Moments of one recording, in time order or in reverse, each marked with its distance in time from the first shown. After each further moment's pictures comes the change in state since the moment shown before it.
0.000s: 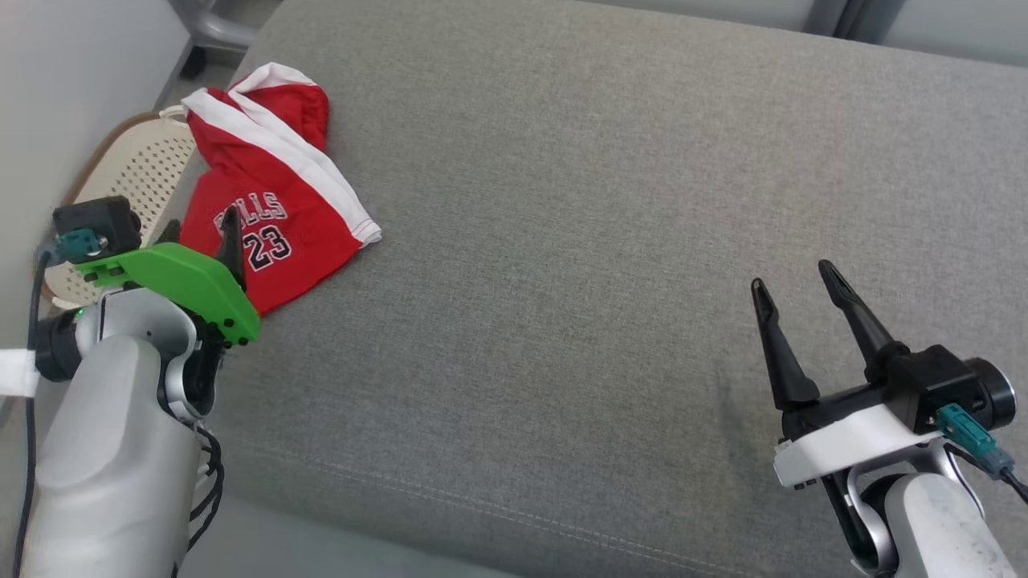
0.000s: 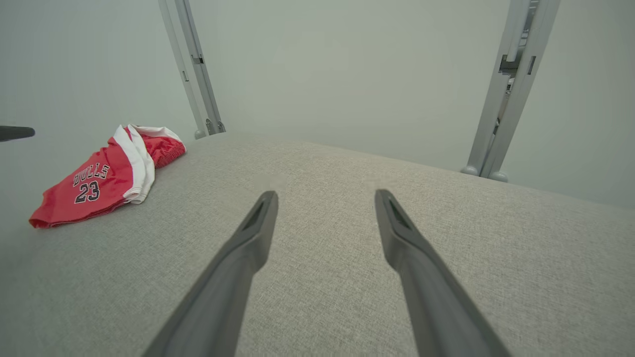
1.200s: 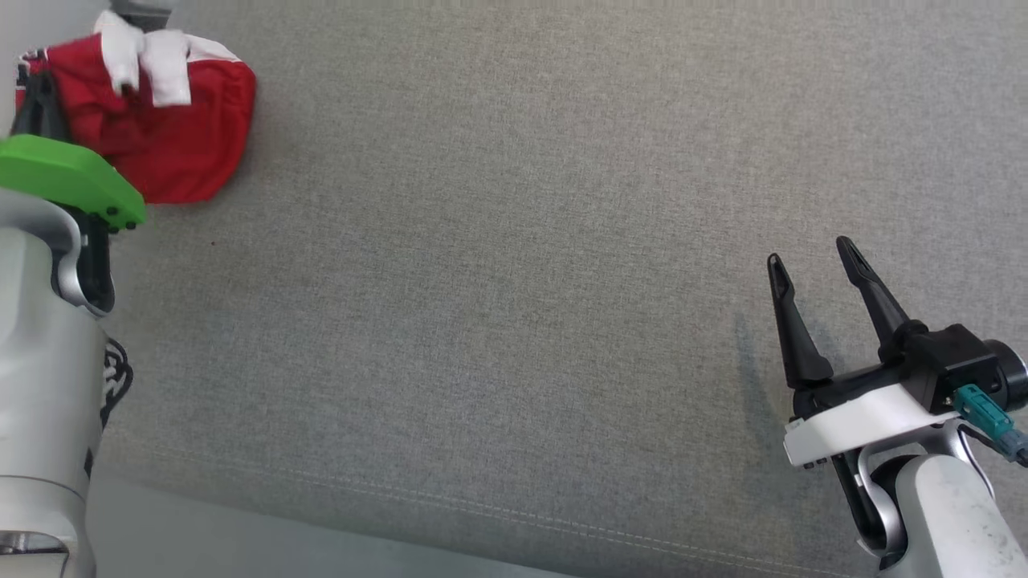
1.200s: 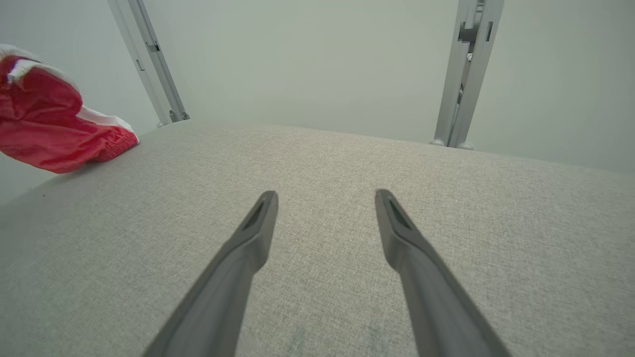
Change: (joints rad) left arm -0.351 0.061 0.001 0.442 -0.007 -0.054 -0.348; right arm -0.046 -0.018 -0.024 -0.003 0.015 0.000 0.008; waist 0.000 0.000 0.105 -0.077
